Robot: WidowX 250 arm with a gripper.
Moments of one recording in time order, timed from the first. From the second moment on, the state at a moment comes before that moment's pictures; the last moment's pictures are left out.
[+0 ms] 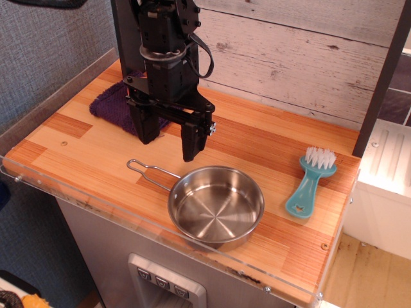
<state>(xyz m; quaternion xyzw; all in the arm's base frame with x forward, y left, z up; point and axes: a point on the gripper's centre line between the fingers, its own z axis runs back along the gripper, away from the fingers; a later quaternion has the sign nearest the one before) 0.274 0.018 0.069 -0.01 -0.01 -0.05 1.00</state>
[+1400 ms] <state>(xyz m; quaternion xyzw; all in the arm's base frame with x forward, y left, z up) 0.237 -0.112 0.018 0.02 -0.01 -0.11 0.99</state>
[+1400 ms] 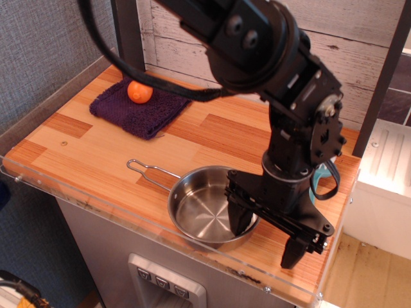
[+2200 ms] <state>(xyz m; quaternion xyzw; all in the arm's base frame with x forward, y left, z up) 0.246 -0.100 0.003 0.01 0.01 -0.12 0.99</state>
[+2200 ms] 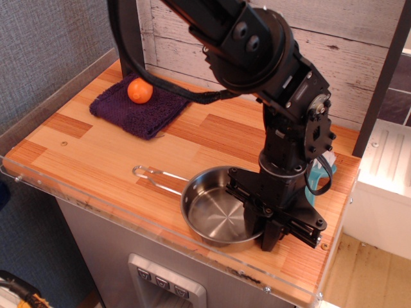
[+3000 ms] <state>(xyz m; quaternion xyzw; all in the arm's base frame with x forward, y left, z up) 0.218 -0.051 0.086 -0.02 -0.03 -0.04 1.00</state>
